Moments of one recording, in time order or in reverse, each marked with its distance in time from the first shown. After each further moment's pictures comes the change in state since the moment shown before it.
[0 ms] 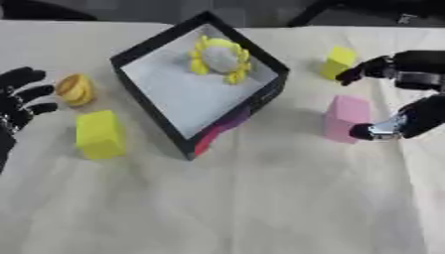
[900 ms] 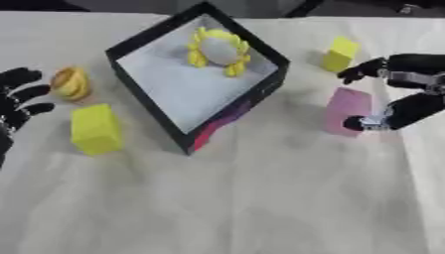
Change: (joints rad) left arm -0.001 -0.018 0.000 0.000 -0.017 0.001 -0.005; right arm 0.006 0.054 -0.006 0.126 0.055 0.006 -0.007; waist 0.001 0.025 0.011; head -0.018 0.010
